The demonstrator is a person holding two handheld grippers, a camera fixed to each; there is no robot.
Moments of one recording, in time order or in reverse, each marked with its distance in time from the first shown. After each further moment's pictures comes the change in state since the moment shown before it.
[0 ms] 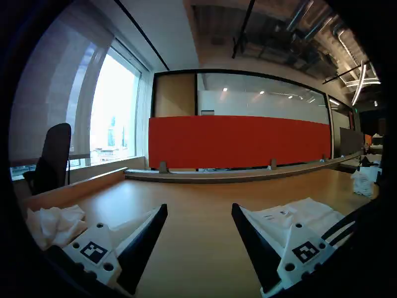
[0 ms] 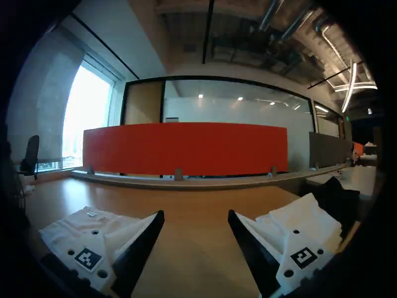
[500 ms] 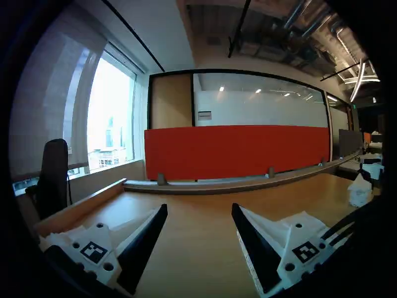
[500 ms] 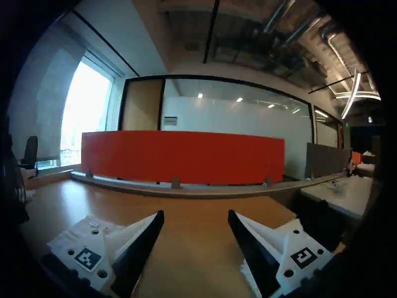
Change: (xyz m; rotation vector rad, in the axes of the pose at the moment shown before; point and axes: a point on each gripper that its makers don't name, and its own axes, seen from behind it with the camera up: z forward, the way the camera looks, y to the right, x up) left arm 0.076 0.009 0.009 -0.024 -0.009 0.026; right arm 0.083 0.004 -0.014 -0.024 -0.023 -0.035
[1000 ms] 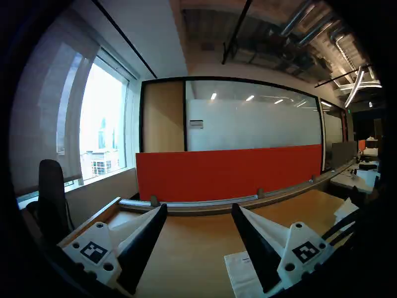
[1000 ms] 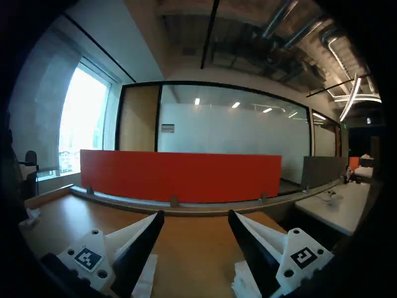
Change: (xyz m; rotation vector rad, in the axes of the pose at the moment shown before) left arm 0.127 0.016 -0.001 -0.065 0.019 -0.006; right arm 0.114 0.001 -0.011 -0.015 0.013 0.012
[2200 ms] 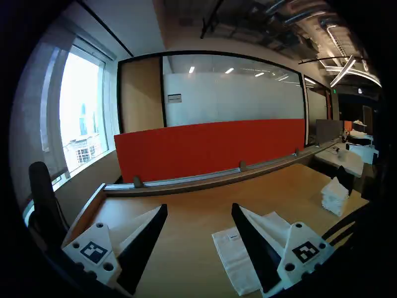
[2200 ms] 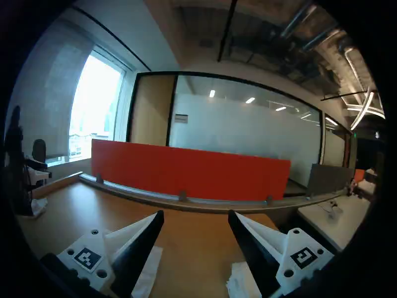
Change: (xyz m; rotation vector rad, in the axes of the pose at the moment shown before) left arm -0.029 0.026 -0.004 -0.147 -0.209 0.066; right arm 0.023 -0.023 -0.017 0.101 -0.095 -0.093
